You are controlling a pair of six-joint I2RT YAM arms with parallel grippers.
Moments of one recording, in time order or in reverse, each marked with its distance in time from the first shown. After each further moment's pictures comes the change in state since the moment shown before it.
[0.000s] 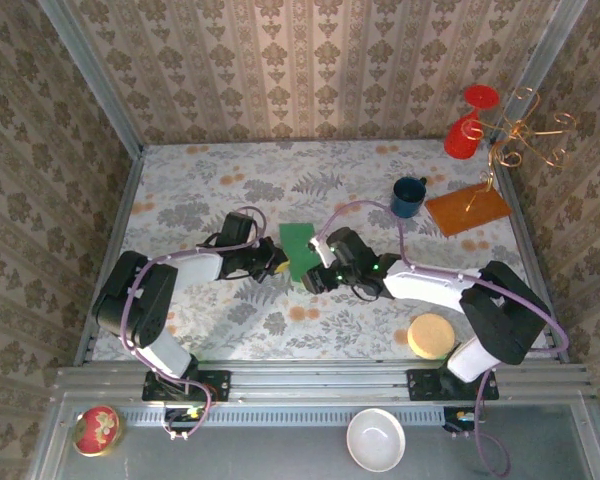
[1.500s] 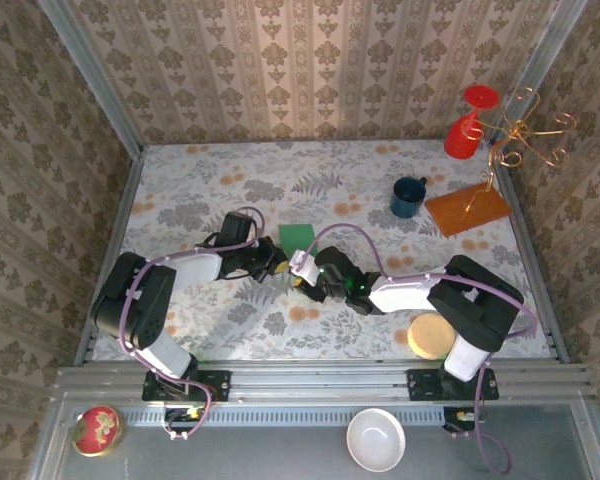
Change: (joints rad) left arm 0.000 -0.012 0.001 -0.006 0.009 -0.034; right arm 0.110 0.134 -0.072 0.349 0.160 -0.422
